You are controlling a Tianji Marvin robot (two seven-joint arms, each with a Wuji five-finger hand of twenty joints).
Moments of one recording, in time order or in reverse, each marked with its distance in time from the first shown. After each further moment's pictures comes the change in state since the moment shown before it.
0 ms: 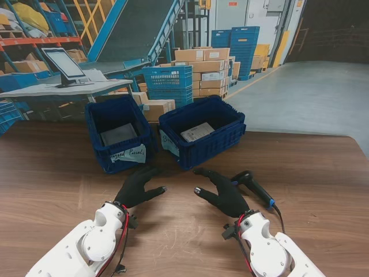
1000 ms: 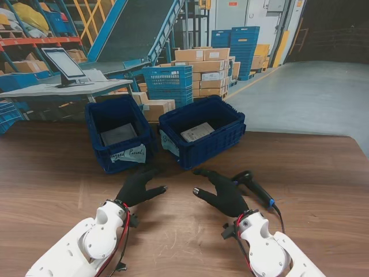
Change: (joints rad) left arm -0.020 0.001 0.014 0.011 -0.004 0.004 -0.012; right arm 0.012 0.003 -0.015 0.012 -0.032 -0.009 -0.022; left_hand 0.000 0.000 0.013 -0.001 0.000 0.000 0.000 0.000 0.000 0.000 0.000 0.000 0.000 0.000 0.000 0.000 0.000 0.000 0.001 0.008; right_hand -0.009 0.000 0.004 0.000 0.000 0.000 0.000 0.001 0.000 0.000 0.000 0.000 0.000 0.000 0.000 0.000 0.002 0.000 0.001 0.000
